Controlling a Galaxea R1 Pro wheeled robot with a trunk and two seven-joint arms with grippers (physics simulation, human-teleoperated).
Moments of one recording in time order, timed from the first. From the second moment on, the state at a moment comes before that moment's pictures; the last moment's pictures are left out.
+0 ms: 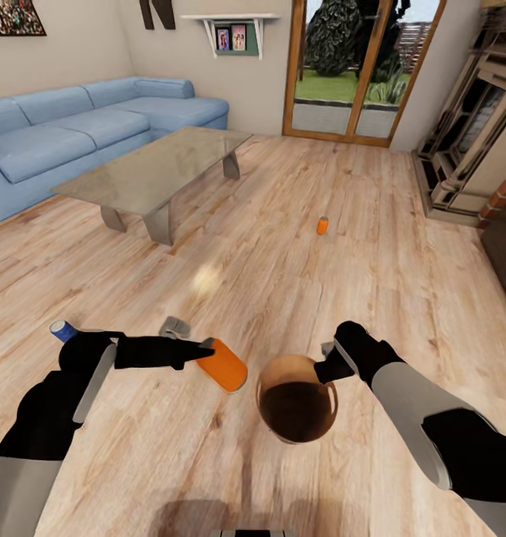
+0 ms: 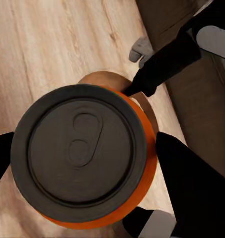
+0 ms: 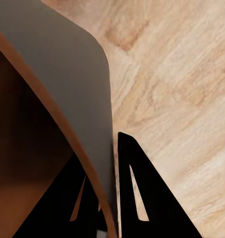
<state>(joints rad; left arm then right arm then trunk) -0.65 0.22 -0.12 -1.47 0.20 1.03 -0.97 -1.09 -0.02 0.25 -0.37 0.11 1.04 0.33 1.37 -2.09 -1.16</state>
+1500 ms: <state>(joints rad) -0.69 0.13 -0.46 -1.31 0.17 0.80 -0.80 -1.09 0.15 0.25 -0.38 0.11 1.04 0.26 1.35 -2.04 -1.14</state>
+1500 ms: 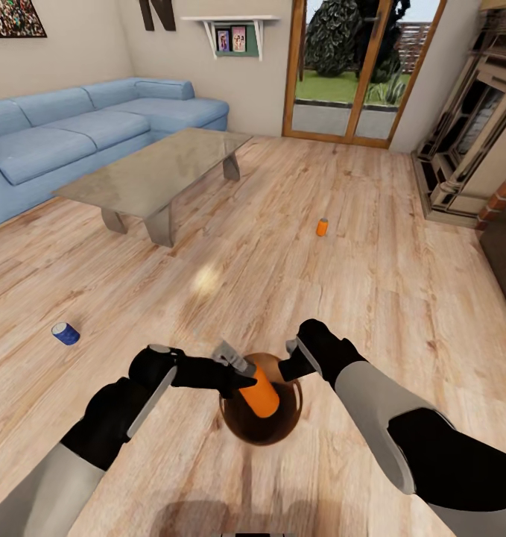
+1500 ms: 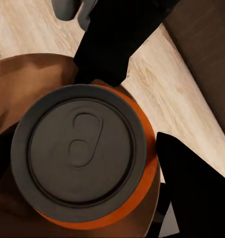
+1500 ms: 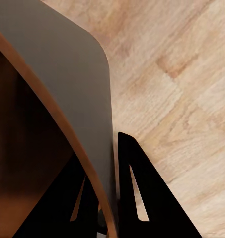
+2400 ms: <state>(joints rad) -0.69 0.10 -0.79 -1.22 0.17 0.71 -0.29 -1.09 0.16 0.25 -0.38 0.11 1.04 0.26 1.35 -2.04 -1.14</state>
